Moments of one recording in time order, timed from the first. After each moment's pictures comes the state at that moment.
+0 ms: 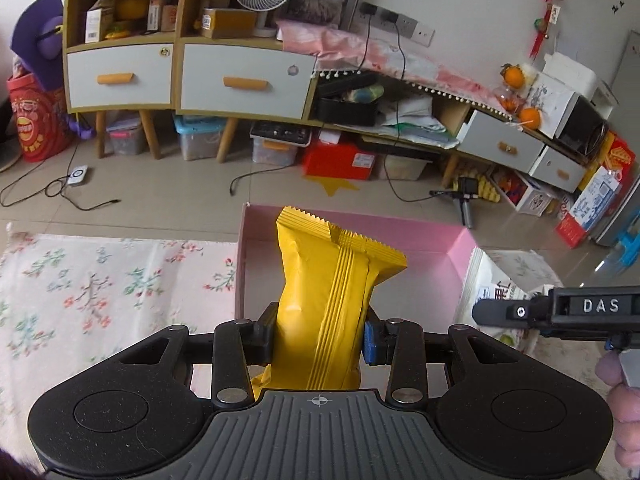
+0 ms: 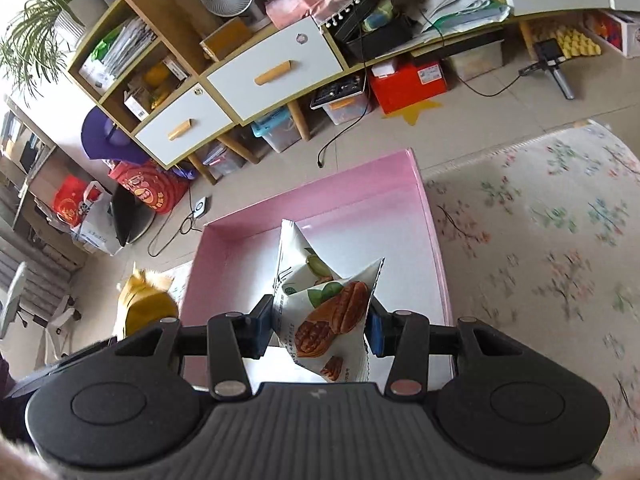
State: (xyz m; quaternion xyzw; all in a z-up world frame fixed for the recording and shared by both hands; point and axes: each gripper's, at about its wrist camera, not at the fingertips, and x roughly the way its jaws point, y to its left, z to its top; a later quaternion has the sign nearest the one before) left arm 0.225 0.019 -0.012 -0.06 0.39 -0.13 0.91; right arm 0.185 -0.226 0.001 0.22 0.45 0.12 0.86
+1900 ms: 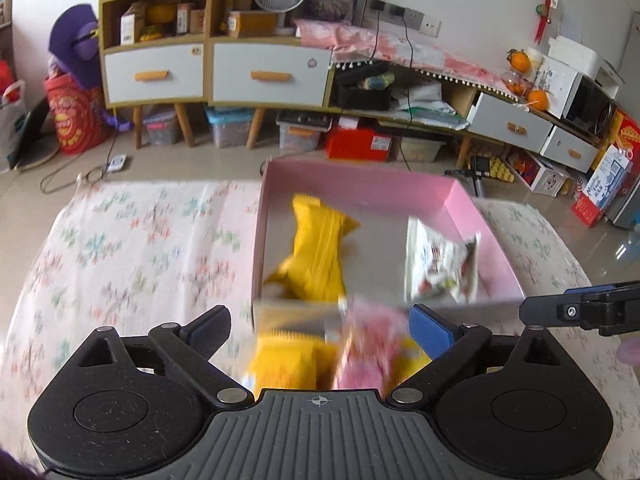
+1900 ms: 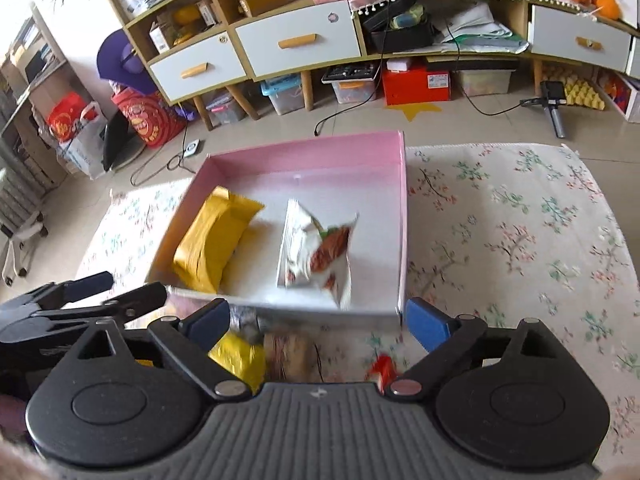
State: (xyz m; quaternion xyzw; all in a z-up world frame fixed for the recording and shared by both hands) left arm 0.106 0.023 0.007 -0.04 0.40 -0.09 0.91; right arm 0.105 -0.212 0.030 0.09 0.47 0.13 0.87
